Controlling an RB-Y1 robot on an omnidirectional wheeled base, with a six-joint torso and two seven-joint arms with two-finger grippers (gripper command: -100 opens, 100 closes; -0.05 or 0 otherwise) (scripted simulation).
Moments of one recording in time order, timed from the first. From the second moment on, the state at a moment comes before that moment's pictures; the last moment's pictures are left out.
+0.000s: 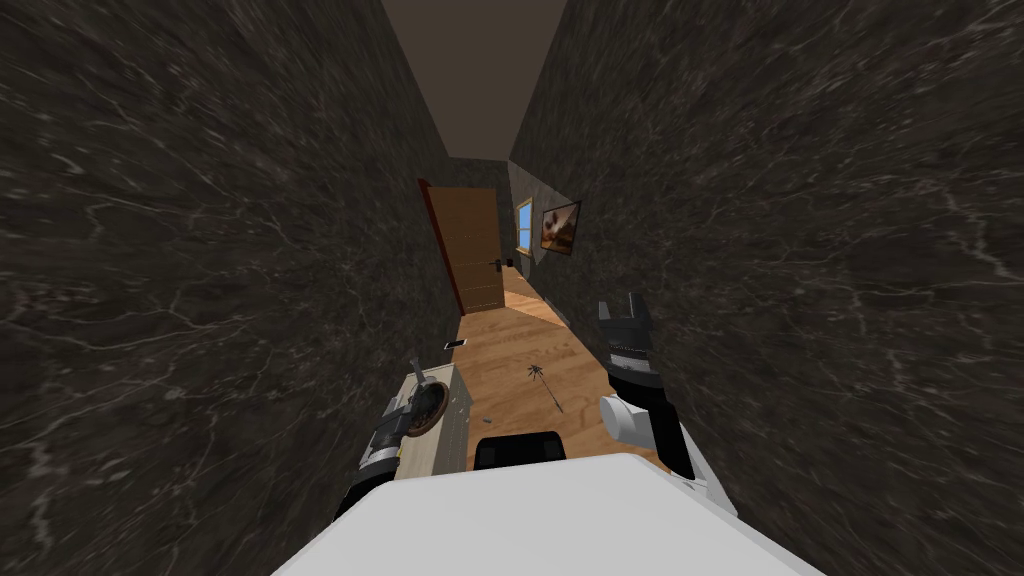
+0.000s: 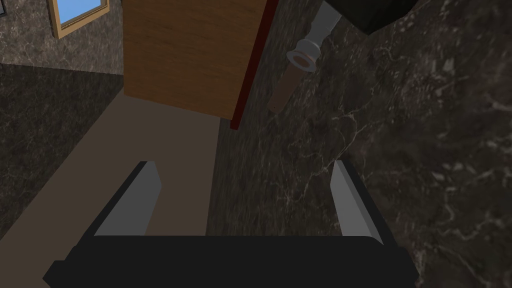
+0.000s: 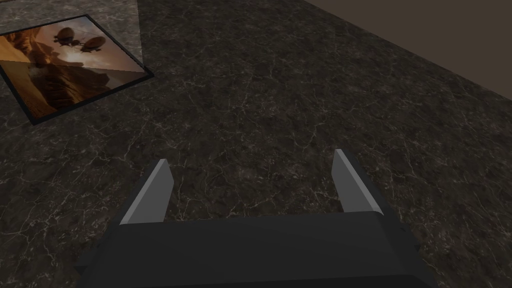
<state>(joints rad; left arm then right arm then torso) 0.42 0.35 -0.04 -1.23 0.42 -0.79 -1.24 0.45 0.05 -0.07 -2.22 -0.05 -0.55 -0.12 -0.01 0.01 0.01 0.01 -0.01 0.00</state>
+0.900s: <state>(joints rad) 0.43 0.43 0.00 -1.33 0.47 -0.68 -1.21 0.45 0.05 -0.07 -2.22 -0.05 -0.55 -0.12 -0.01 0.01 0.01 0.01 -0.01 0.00</state>
